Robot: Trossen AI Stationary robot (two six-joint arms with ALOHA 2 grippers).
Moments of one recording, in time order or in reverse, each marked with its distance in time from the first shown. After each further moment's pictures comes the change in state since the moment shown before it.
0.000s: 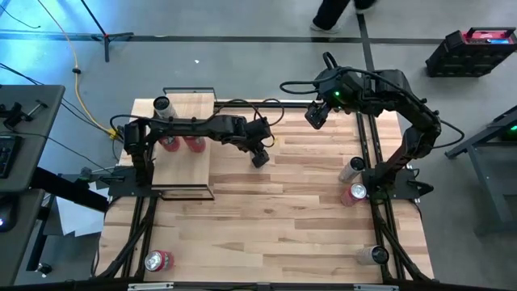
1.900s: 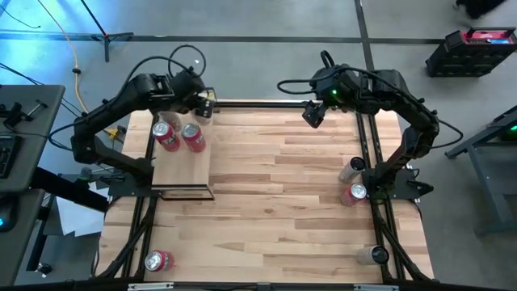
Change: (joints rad) left arm 0.287 -0.507 0.112 -0.603 -0.267 -0.393; right arm -0.017 0.010 -0.004 0.054 0.016 -0.082
